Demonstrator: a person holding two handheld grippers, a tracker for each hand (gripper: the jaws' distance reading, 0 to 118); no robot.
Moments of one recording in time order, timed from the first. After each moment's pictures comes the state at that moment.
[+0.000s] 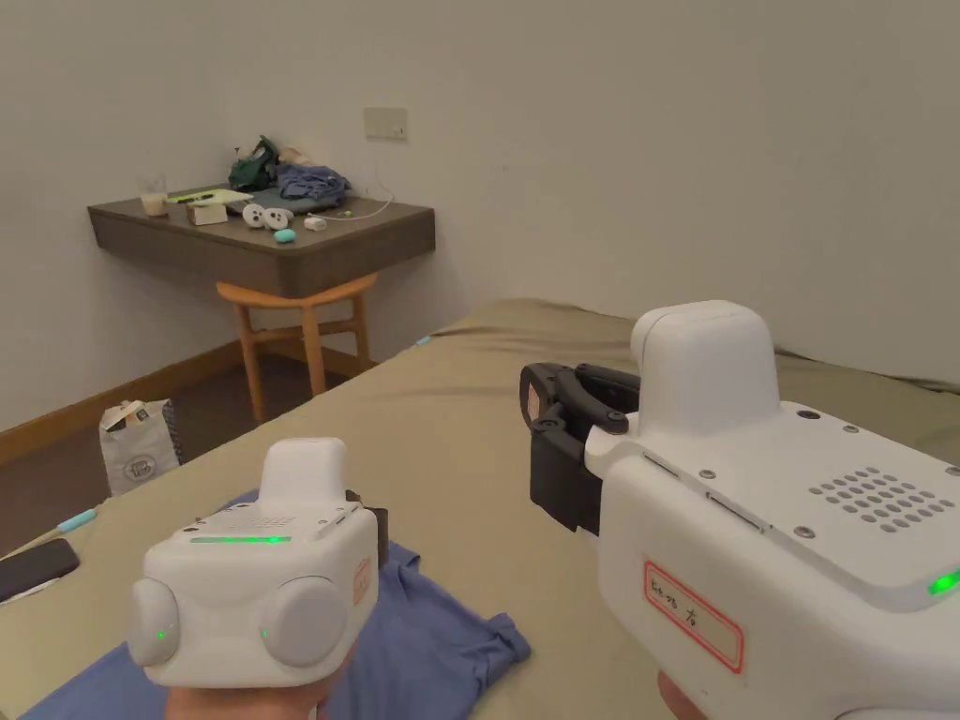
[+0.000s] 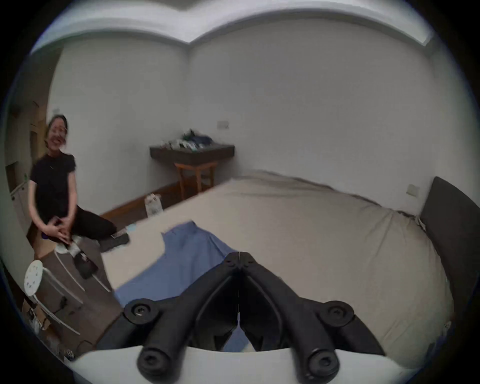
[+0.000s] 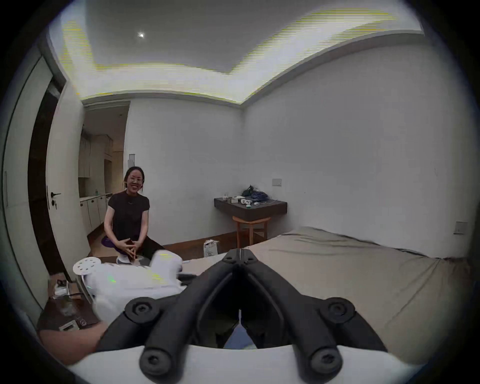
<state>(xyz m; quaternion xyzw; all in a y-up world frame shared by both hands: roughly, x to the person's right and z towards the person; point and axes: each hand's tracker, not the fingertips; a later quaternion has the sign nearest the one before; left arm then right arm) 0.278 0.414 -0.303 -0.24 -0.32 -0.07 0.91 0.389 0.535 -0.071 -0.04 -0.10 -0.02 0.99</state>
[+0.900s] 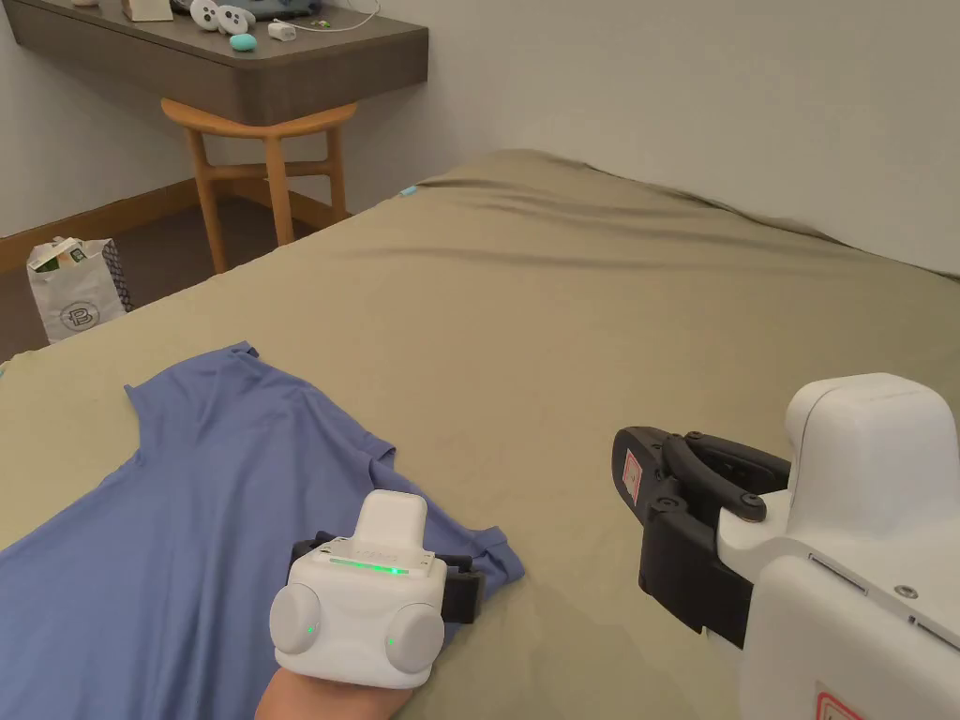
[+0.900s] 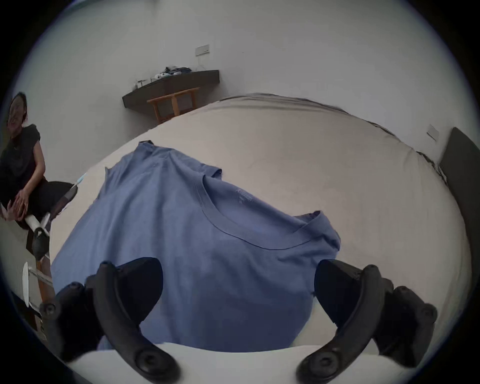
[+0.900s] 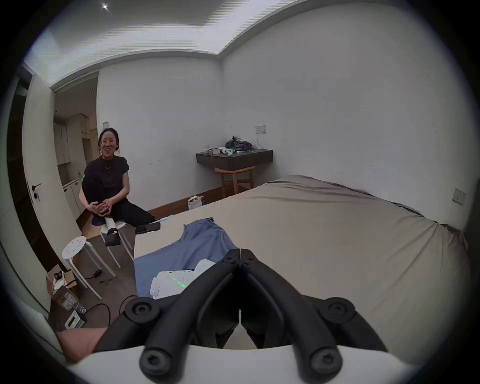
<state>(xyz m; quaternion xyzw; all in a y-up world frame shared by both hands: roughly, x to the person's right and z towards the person) 0.388 0.209 -0.378 -0.36 -0.32 -0.16 0.86 0.450 0.441 -0.123 -0.17 -0.14 -0.07 0.97</state>
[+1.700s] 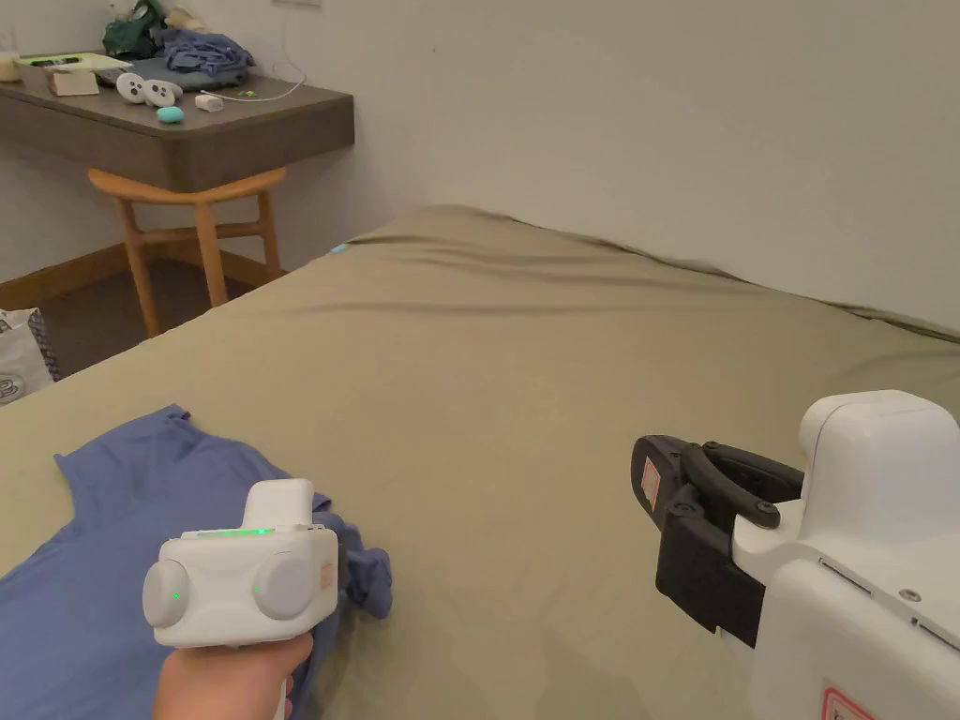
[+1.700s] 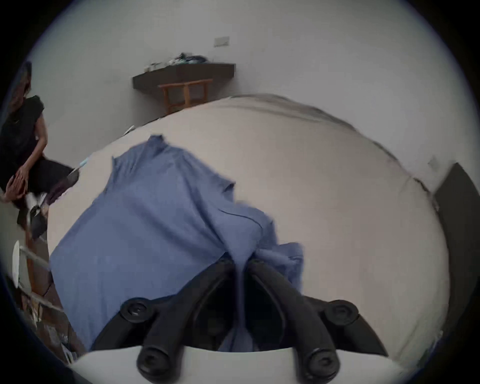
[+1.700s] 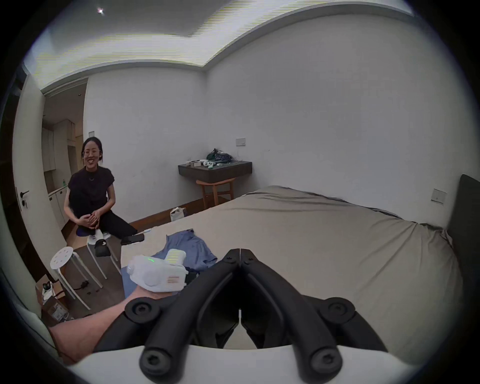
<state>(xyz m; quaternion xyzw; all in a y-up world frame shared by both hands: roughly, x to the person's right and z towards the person) 0.377 0.281 -0.400 -0.38 -0.34 -0.09 0.86 0.460 0.476 -0.055 -0.13 -0.21 -0.06 0.97</state>
